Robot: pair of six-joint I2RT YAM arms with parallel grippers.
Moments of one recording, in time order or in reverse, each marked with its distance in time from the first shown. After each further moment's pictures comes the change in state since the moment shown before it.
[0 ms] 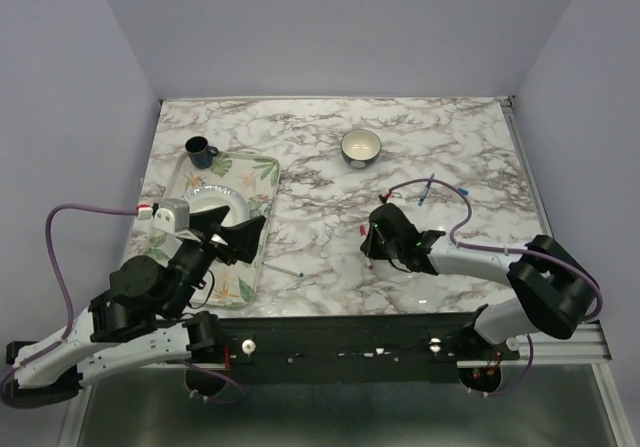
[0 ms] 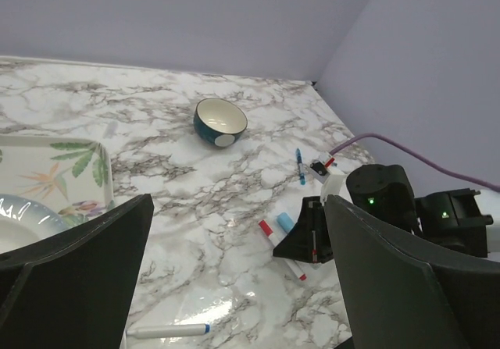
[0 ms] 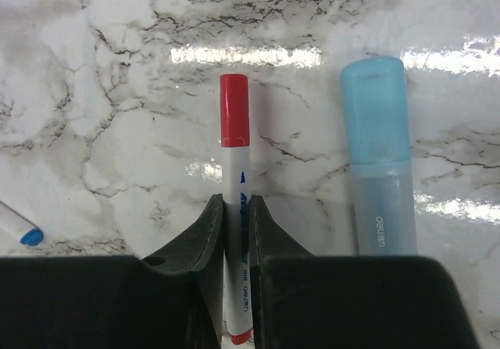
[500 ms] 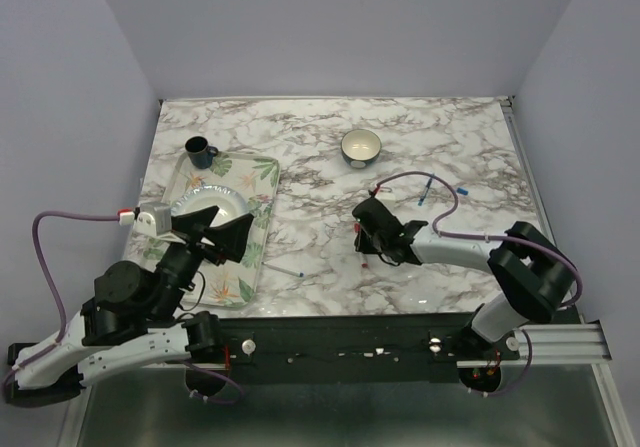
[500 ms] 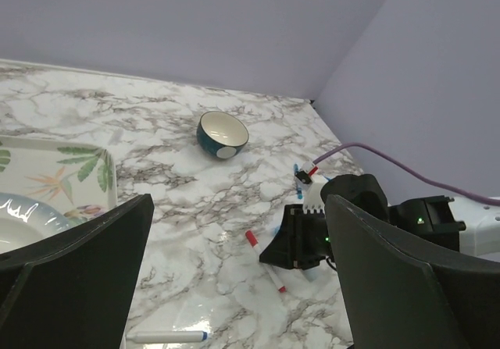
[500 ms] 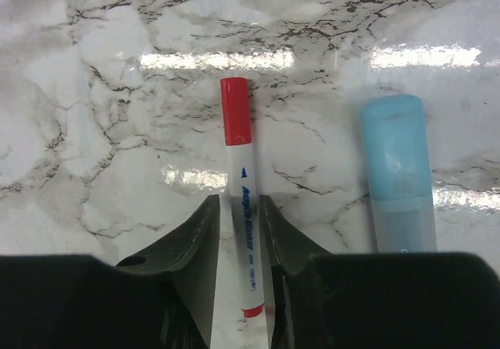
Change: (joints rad) left arm -0.011 -0.071 -0.001 -0.004 -0.055 0.001; right arm 0.037 0.142 0.141 -0.076 0.101 0.023
